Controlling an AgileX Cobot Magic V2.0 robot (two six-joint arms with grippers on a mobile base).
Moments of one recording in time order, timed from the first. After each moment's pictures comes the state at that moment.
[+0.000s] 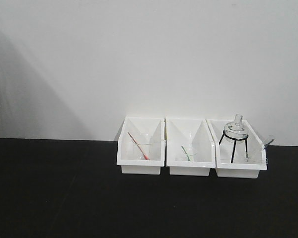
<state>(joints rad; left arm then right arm) -0.20 -0.02 0.04 -0.13 0.37 0.13 -0.04 0.55 -0.27 -0.06 -0.09 0.07</state>
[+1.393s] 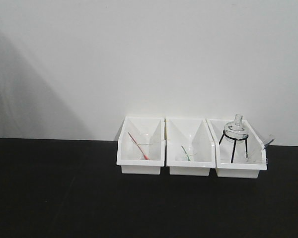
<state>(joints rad) -0.20 -0.02 0.04 -0.13 0.37 0.13 0.48 1.68 -0.29 -0.33 -0.91 0.16</state>
